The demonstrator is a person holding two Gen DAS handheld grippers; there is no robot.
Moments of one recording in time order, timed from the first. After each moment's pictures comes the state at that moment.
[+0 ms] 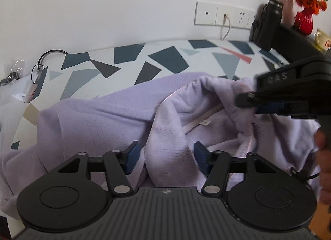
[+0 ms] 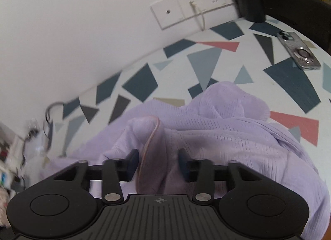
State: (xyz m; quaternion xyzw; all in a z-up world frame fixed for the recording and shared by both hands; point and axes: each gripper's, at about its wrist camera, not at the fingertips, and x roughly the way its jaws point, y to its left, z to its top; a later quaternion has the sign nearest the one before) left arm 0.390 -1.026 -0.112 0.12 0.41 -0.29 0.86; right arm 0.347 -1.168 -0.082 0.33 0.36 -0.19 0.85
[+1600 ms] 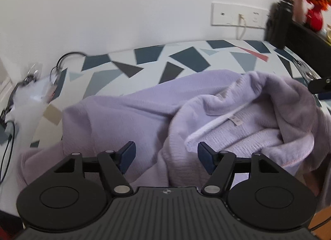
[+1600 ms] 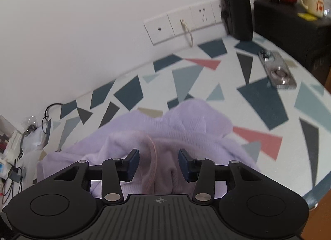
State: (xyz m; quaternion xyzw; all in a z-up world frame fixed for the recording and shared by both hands) left arm 0.383 -0.995 -0.114 0.15 0.38 -0.26 0.87; right arm 0.286 -1.199 -0.044 0.30 0.35 -0.21 0.86
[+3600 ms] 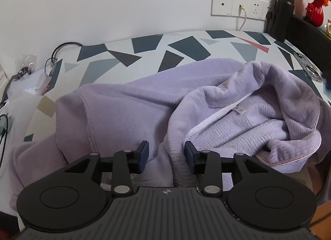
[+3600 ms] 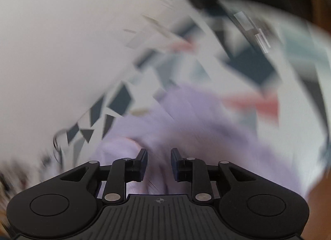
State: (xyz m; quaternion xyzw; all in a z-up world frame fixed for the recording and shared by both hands) left arm 0.393 -0.992 -0.131 0.15 0.41 -0.27 0.86; right arm 0.270 -1.206 -0.050 0.38 0.32 -0.21 0.84
